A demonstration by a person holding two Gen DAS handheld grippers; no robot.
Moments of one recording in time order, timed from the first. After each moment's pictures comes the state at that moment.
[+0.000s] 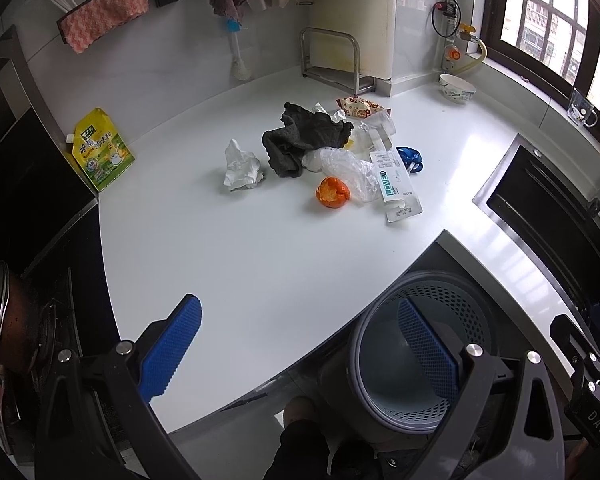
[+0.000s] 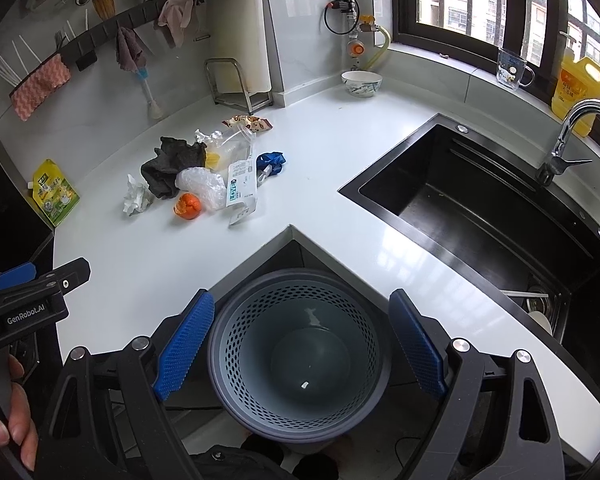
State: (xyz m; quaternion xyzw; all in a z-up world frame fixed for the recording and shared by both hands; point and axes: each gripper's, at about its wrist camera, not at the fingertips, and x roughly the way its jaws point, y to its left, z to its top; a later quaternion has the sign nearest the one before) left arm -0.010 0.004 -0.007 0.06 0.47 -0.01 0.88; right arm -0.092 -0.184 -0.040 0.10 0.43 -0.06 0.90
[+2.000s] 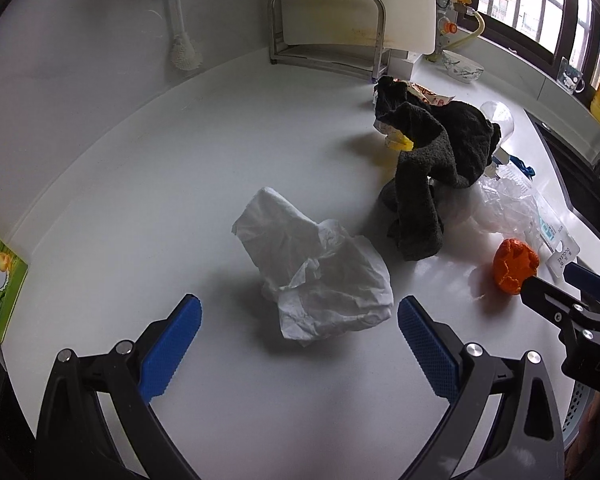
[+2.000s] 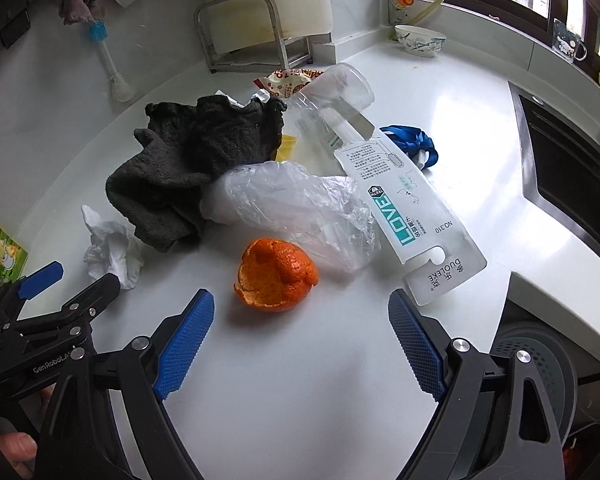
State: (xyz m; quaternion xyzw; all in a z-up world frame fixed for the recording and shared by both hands) left arm 0.250 0.131 -0.151 0.11 0.45 -0.20 0.86; right arm 0.165 -0.030 -0.157 0.15 0.45 -0.15 0.87
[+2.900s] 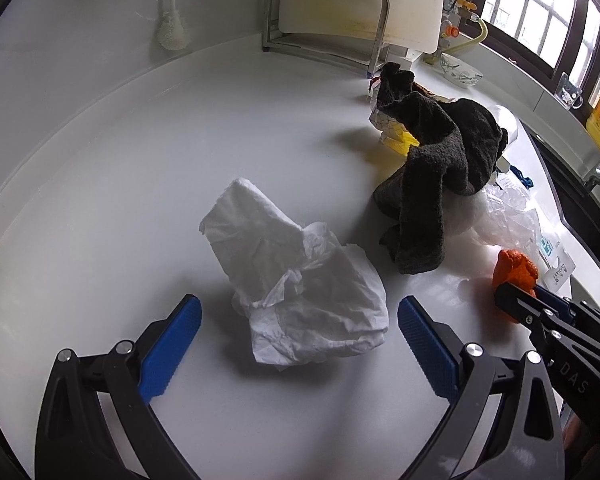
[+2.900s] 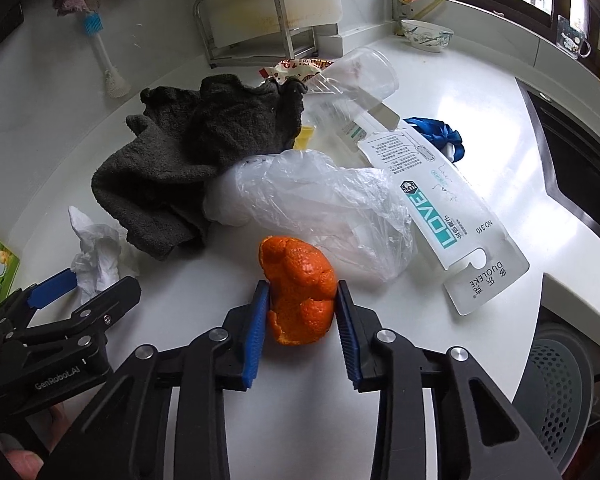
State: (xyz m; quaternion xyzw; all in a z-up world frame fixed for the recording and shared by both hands) left arm 0.266 0.122 -0.169 0.07 0.46 -0.21 0.86; right arm 0.180 -0.022 -0.173 0.17 0.45 -0.14 0.87
